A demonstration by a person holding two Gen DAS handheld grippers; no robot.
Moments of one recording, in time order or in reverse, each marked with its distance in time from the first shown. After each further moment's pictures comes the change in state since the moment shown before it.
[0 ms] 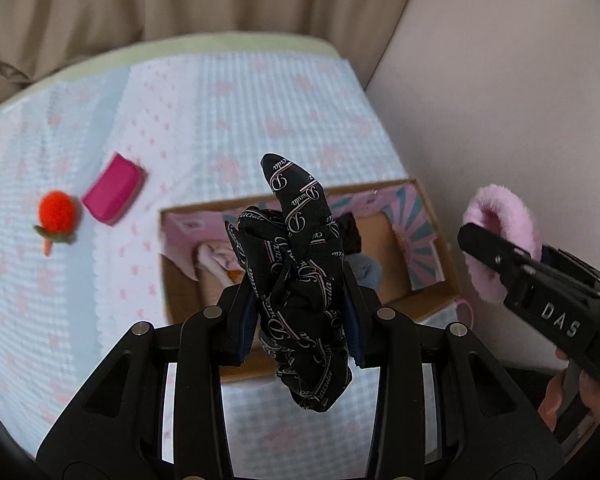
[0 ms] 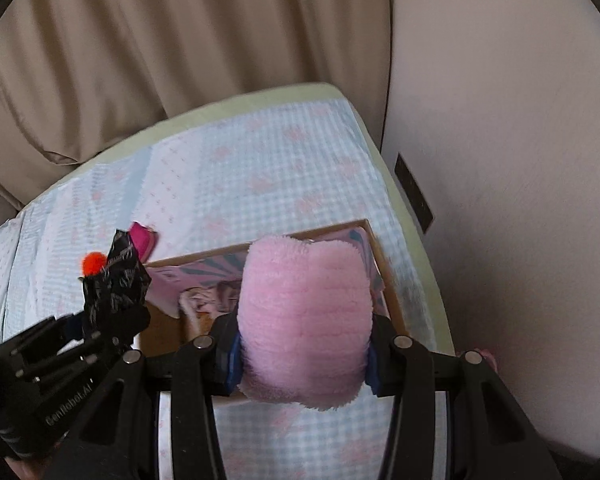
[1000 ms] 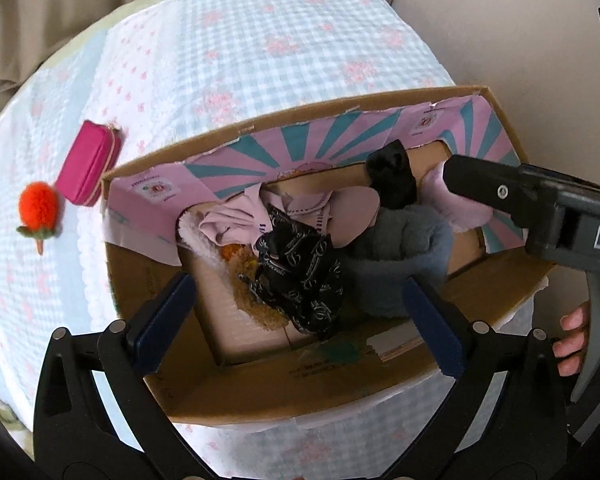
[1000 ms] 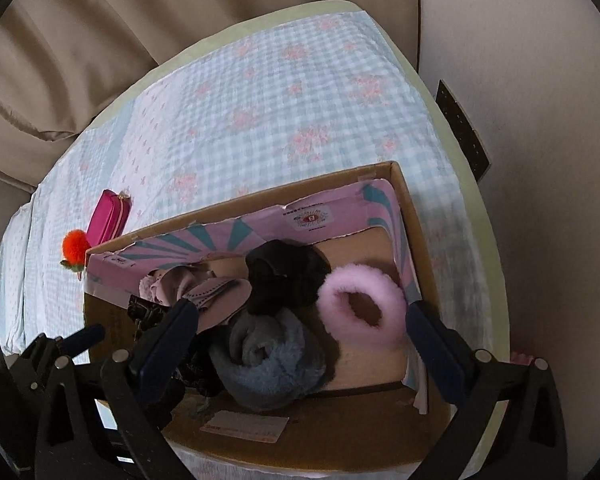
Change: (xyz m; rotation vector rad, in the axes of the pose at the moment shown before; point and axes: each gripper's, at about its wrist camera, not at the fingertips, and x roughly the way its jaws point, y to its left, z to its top) left arm 0.110 -0.009 -0.018 0.104 0.216 0.163; right arm 0.137 -0.043 0.008 0.013 0.218 0.151
